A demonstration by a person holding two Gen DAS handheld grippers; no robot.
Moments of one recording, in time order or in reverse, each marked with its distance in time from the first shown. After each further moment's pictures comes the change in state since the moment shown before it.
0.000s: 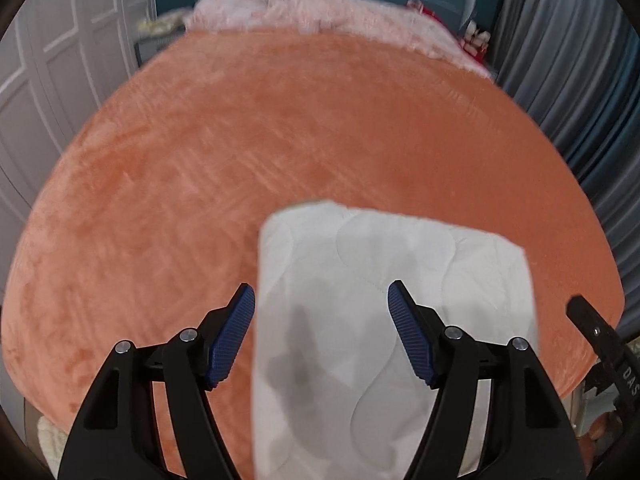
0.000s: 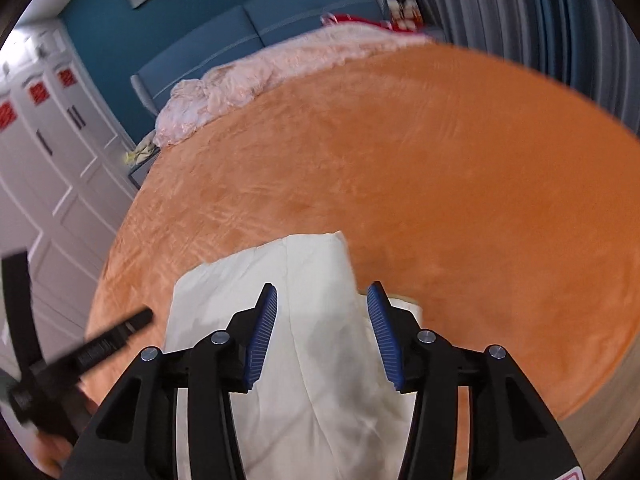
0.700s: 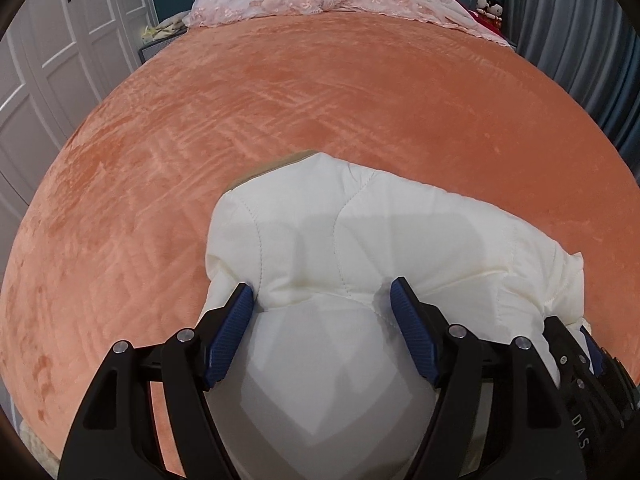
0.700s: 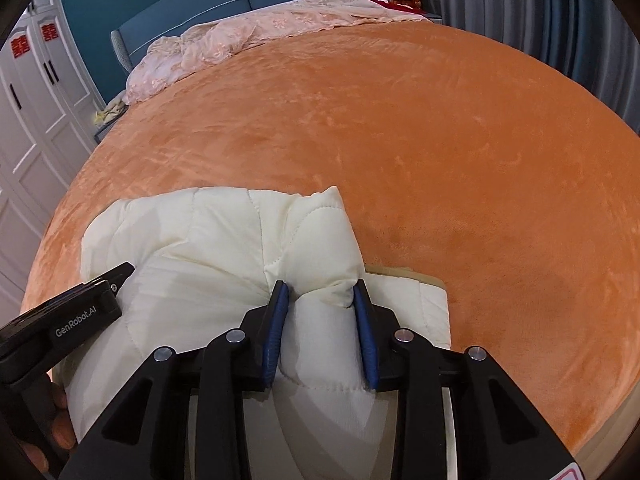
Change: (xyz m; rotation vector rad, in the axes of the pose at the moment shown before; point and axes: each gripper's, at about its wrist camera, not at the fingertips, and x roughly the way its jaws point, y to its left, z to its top) left arm 0.101 -0.027 -0.028 0.066 -0.019 0.137; right arm 0.105 -0.015 -0.057 -0.101 0.034 -0.138
